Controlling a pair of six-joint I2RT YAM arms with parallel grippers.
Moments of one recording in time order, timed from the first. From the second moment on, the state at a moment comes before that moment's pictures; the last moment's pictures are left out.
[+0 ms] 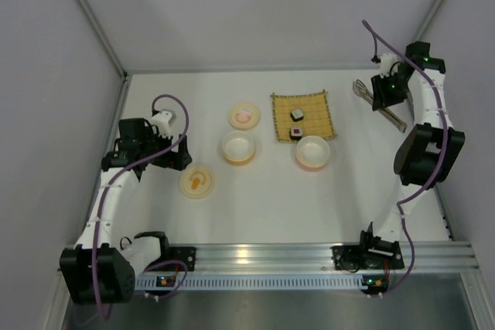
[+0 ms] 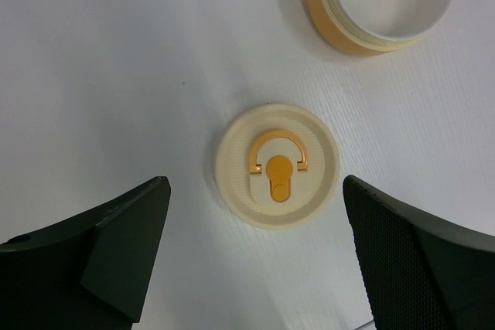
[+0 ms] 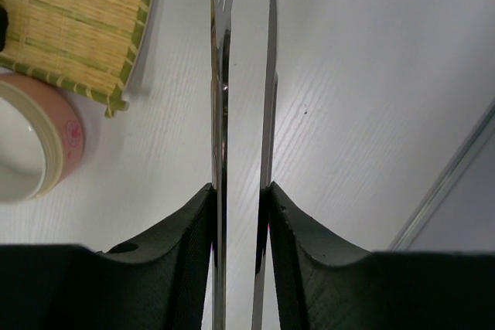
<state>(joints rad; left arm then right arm) 0.05 1.06 0.86 -0.63 0.41 0.18 -0.23 1.98 1.91 -1.07 -0.30 -0.52</state>
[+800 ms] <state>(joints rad) 0.04 0.79 0.86 -0.62 0.73 0.33 -0.16 1.81 1.82 -1.31 -0.70 -0.64</state>
